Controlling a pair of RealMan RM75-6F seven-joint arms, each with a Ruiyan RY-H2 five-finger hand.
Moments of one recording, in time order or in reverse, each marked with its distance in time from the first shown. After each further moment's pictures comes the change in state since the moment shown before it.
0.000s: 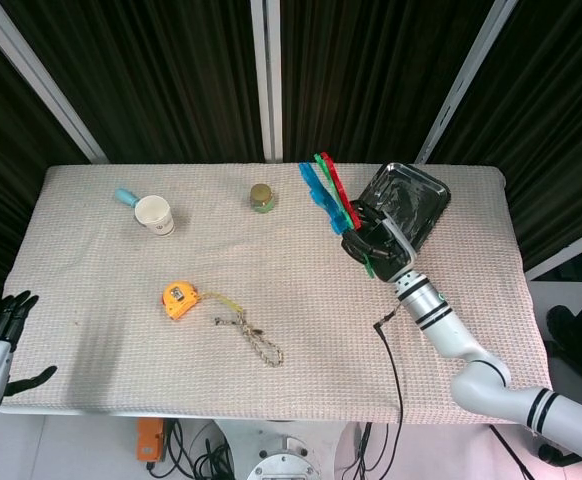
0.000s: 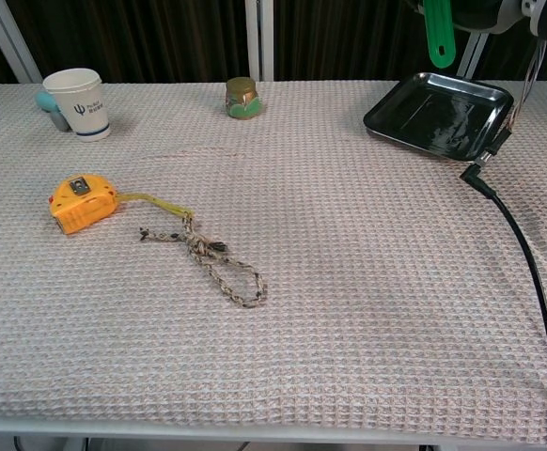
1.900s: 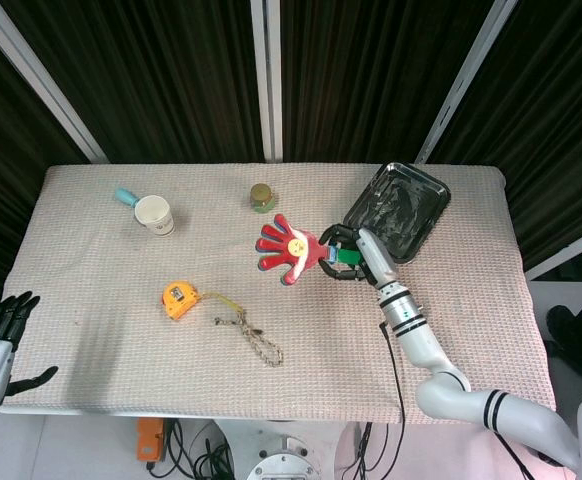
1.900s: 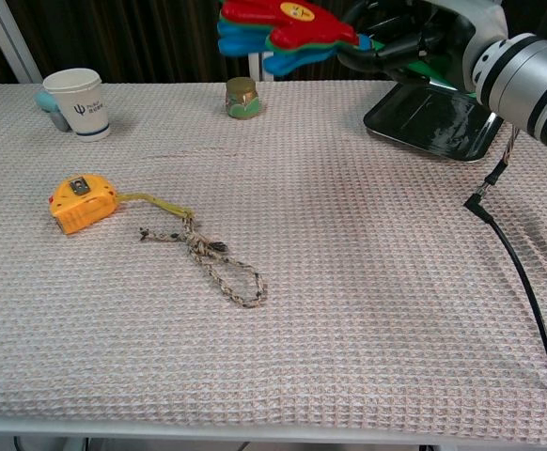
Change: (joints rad) left arm -0.004 -0.004 0.003 0.006 -0.001 -0.008 -0.008; right arm 0.086 -0.190 -0.166 0.148 0.200 0.234 -1.193
